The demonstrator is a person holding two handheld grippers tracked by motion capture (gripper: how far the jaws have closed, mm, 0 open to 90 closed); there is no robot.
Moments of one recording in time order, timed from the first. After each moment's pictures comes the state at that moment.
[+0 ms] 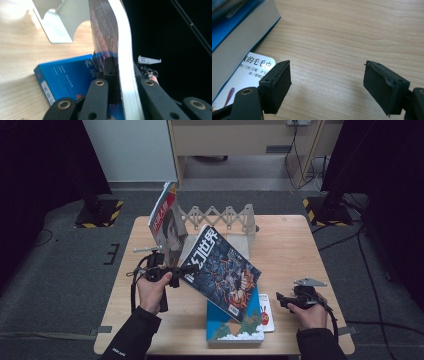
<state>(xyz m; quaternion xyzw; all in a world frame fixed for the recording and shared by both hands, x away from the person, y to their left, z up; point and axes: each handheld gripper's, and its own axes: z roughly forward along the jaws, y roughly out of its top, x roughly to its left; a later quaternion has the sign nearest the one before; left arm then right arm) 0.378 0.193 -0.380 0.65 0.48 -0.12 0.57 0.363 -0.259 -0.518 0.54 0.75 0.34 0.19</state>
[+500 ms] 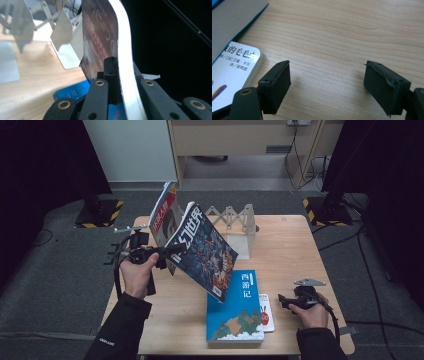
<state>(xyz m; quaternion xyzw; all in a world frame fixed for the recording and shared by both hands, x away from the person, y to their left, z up) 0.385 0.217 -0.310 0.66 0.48 -0.03 0.58 0.366 -0.264 -0.526 0.55 0.75 0.31 0.19</state>
